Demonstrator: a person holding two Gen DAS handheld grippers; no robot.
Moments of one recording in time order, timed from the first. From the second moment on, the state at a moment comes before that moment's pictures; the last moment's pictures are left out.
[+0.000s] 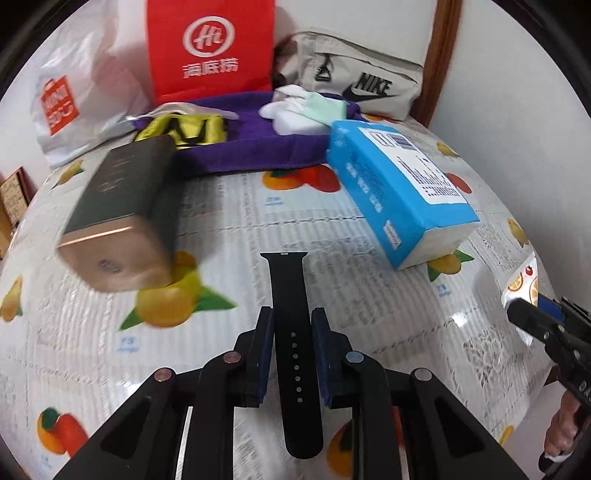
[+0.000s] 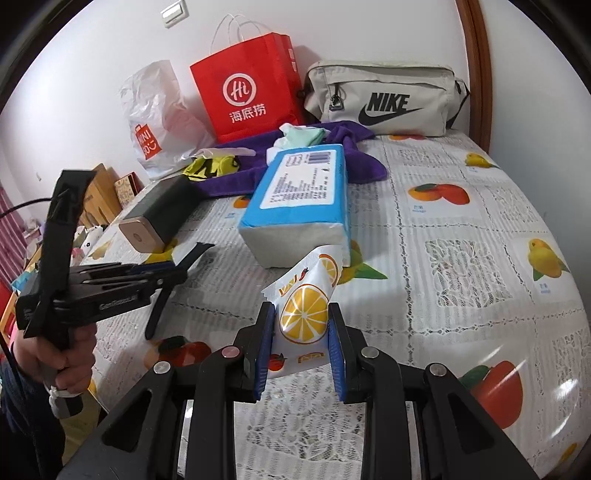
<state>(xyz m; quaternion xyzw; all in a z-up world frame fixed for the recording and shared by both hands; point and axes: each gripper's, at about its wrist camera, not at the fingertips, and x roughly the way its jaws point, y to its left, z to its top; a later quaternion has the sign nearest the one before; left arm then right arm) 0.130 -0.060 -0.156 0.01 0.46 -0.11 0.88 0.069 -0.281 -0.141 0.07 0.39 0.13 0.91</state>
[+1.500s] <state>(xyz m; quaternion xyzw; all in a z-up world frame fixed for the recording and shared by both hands) 0.165 0.031 -0.051 -0.05 0.38 -0.08 0.92 0.155 -0.229 -0.059 0.03 0.35 0.16 0.92</state>
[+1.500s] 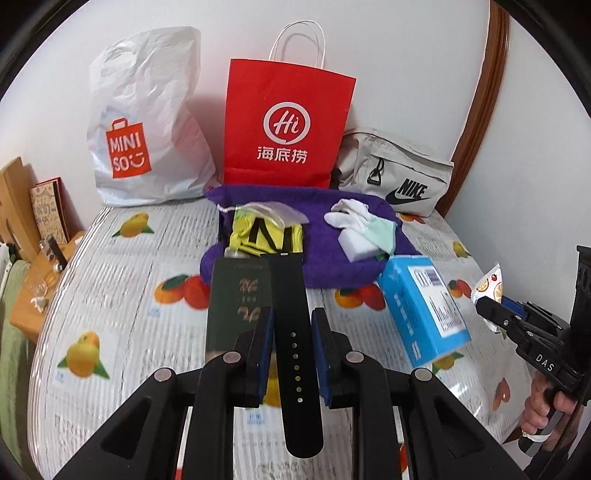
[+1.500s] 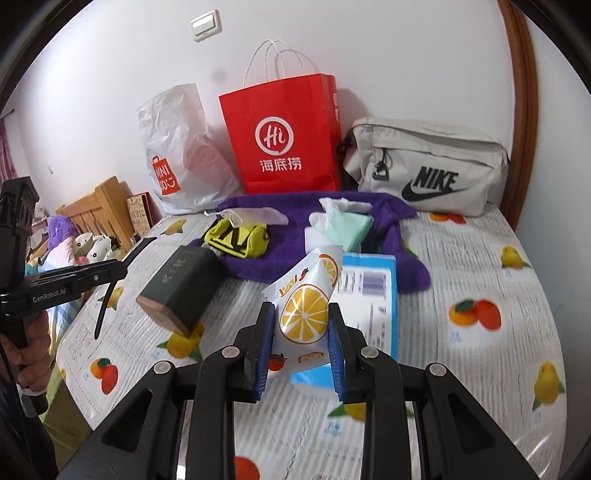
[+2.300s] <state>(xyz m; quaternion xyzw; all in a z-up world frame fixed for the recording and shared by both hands) 0.279 0.026 -0.062 -0.05 0.40 -0.08 0.91 0.292 -0.219 -0.058 0.02 0.35 0.18 0.92</state>
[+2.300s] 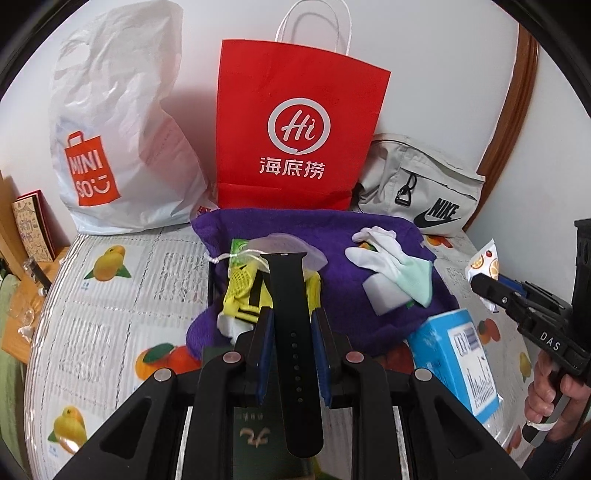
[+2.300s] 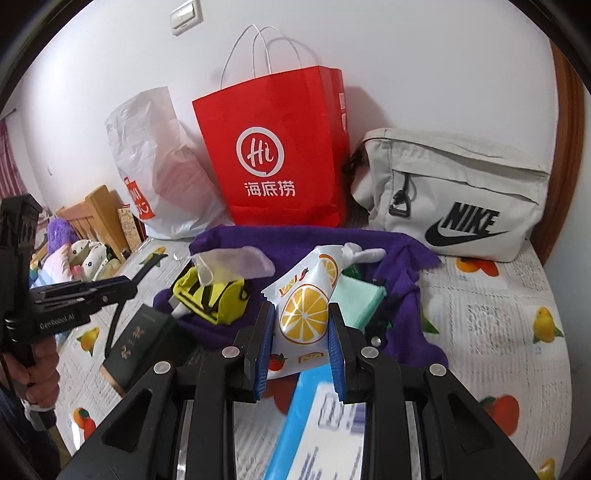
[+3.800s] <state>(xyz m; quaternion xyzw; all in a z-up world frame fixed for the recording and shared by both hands) 0.390 0.008 -0.118 -0.05 0.46 -0.06 0.88 0.415 -0.226 -0.123 0.02 0.44 0.15 0.88</state>
